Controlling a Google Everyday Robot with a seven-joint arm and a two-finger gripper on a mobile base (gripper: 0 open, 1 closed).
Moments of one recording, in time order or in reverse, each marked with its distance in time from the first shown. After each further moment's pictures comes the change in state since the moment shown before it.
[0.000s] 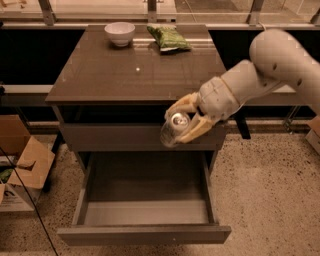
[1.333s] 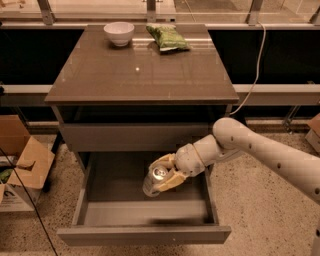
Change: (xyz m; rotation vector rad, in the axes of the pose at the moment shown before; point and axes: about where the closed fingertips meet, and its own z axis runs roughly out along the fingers) arm 0.126 0.041 0.172 -0.057 -0.204 0.300
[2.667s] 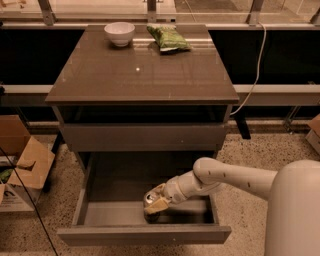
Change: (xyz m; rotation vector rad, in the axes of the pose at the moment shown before) arm 0.158 -0.035 0.104 0.183 0.111 0.442
